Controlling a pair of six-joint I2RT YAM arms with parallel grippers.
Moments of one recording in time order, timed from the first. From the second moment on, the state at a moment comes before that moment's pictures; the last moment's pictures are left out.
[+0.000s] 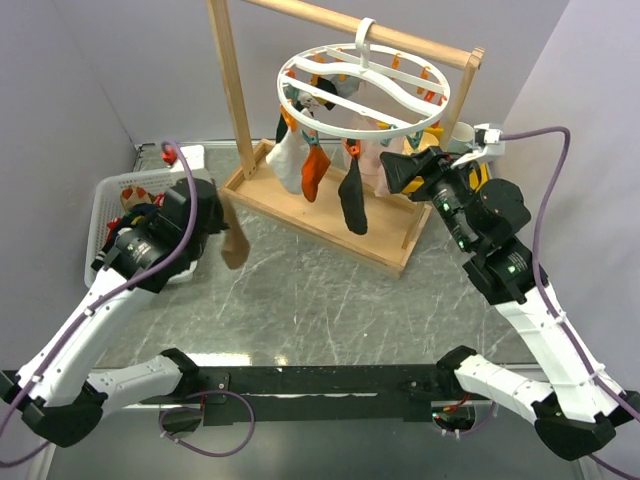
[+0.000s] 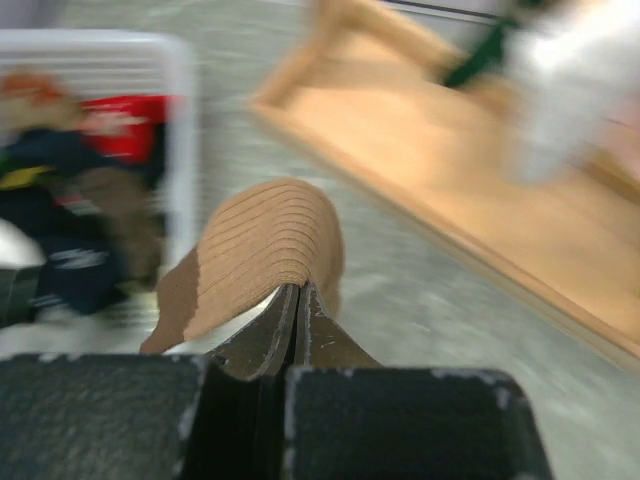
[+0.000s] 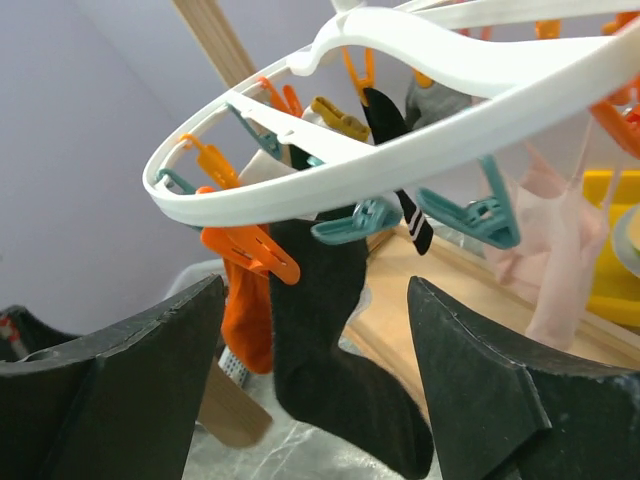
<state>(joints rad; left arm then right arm) -0.67 1.04 1.34 -0.78 -0.58 -0.45 0.54 0.95 1.26 -0.16 0.14 0.45</state>
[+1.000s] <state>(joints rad) -0.01 1.21 1.21 -0.54 -0.53 -0.28 0.54 0.64 1.09 -0.39 0.19 0.44</state>
